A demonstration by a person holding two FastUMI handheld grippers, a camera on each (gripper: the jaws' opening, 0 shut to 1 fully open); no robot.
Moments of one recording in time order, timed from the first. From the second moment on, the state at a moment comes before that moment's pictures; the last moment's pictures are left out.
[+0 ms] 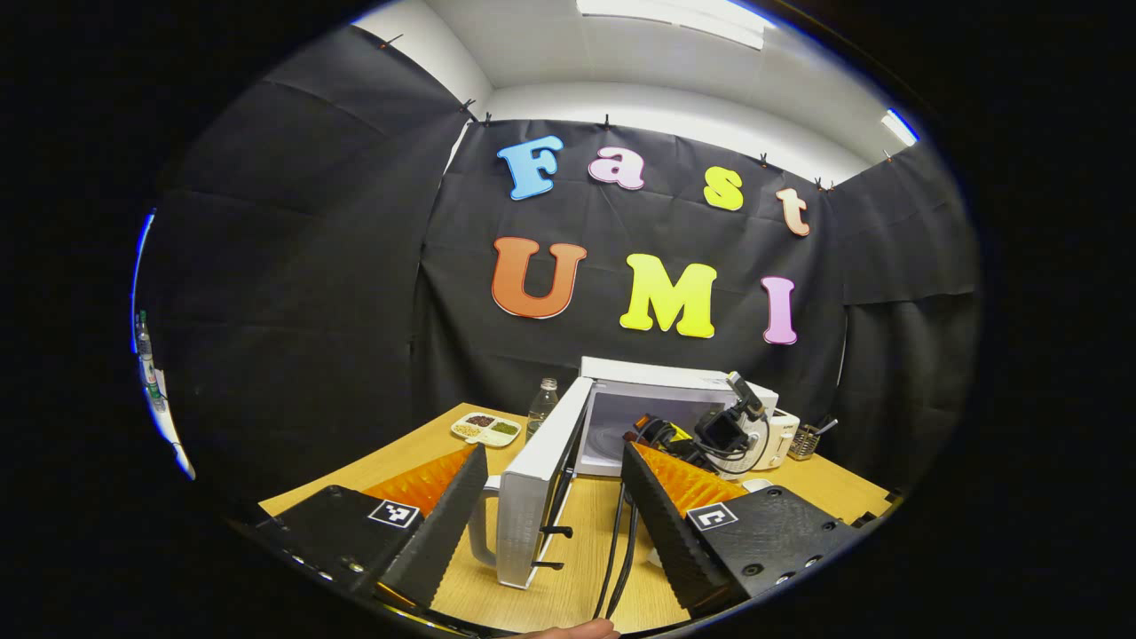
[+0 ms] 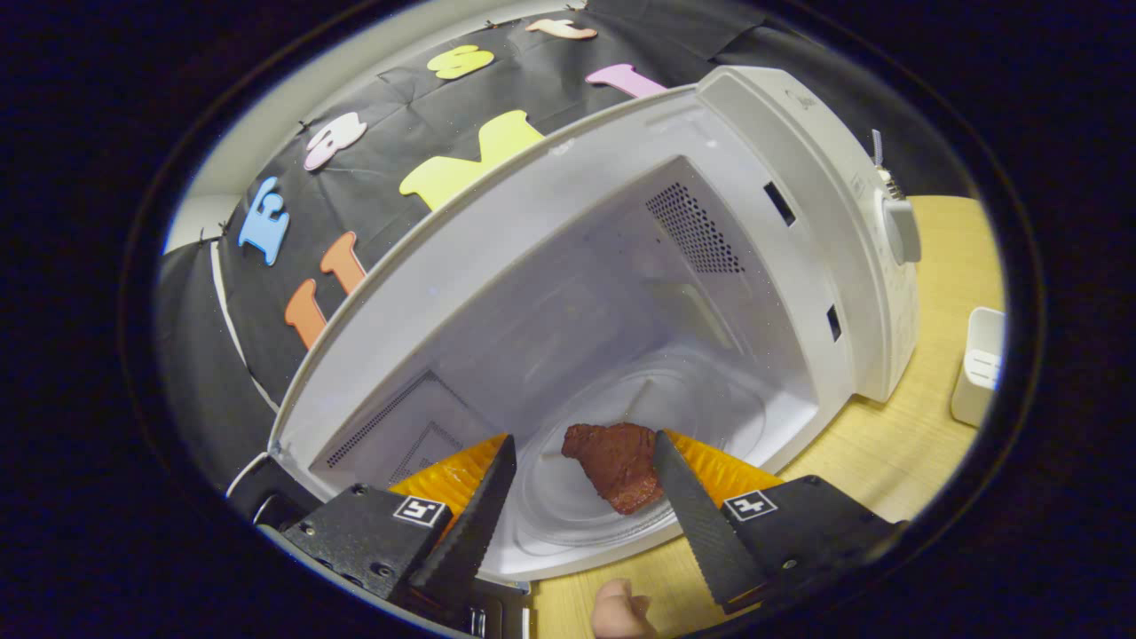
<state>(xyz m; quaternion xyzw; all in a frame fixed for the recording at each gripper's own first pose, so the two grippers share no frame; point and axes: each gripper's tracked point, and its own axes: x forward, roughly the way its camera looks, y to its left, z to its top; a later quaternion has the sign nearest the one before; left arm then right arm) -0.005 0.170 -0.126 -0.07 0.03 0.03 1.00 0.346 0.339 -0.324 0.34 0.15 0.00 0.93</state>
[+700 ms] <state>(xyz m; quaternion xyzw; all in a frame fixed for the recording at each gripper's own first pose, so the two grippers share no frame) -0.008 0.218 -0.185 -0.05 0.08 0.04 0.99 0.181 0.251 -0.232 0.11 0.16 0.11 0.97</state>
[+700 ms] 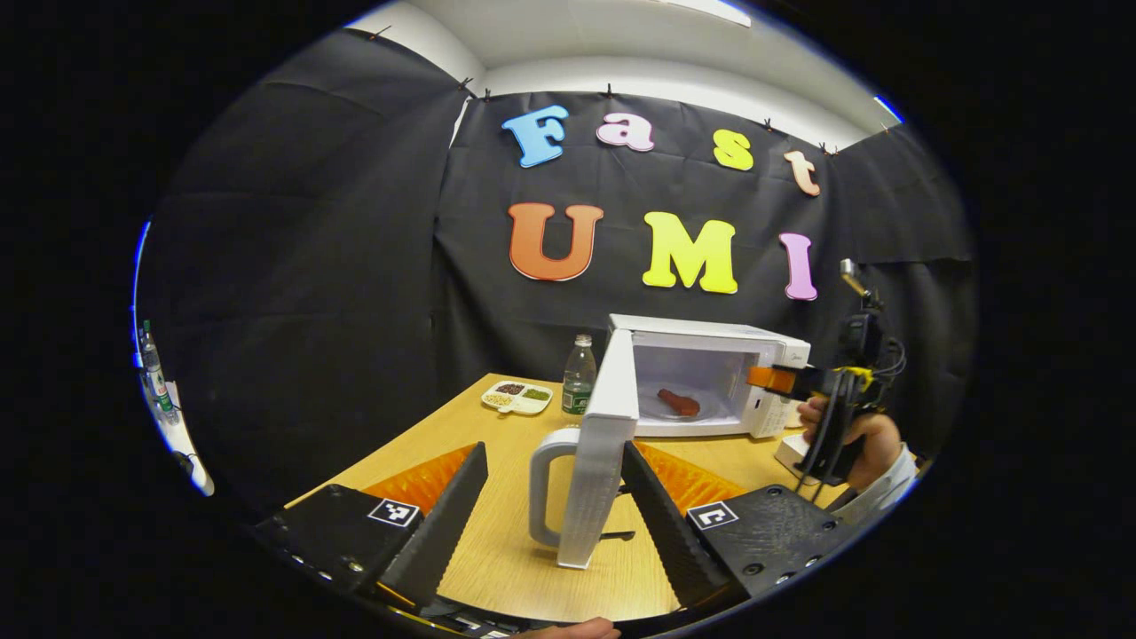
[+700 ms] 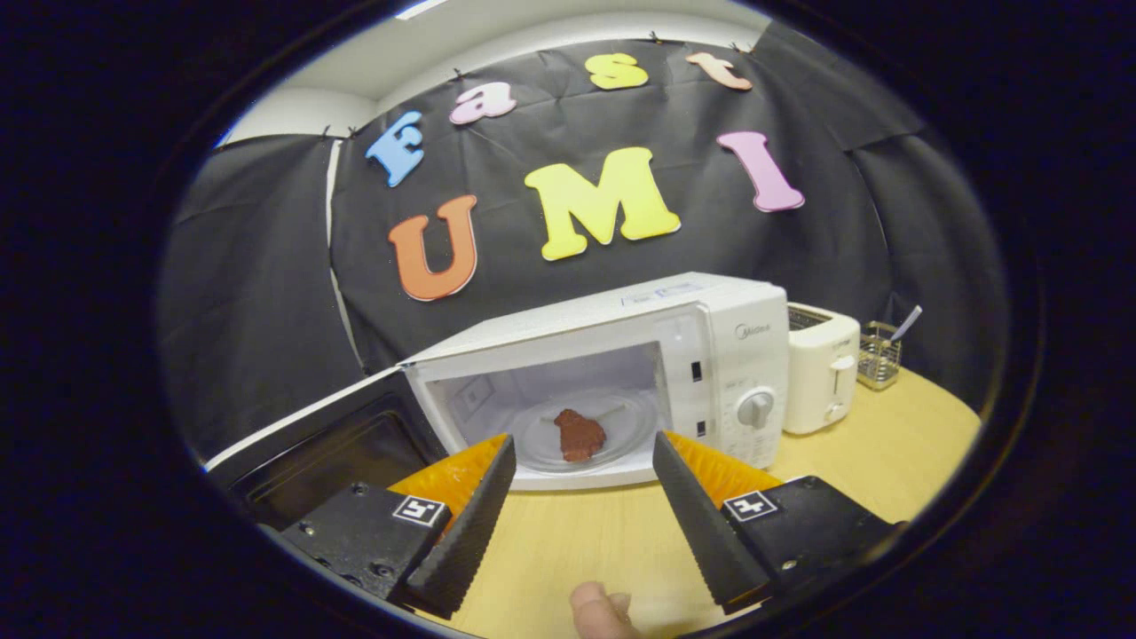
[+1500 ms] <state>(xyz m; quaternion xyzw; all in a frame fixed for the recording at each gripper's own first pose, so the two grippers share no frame) 0.028 0.253 -0.247 -0.05 0.12 0.03 0.99 0.052 0.117 -0.112 0.06 0.04 0.10 0.99</state>
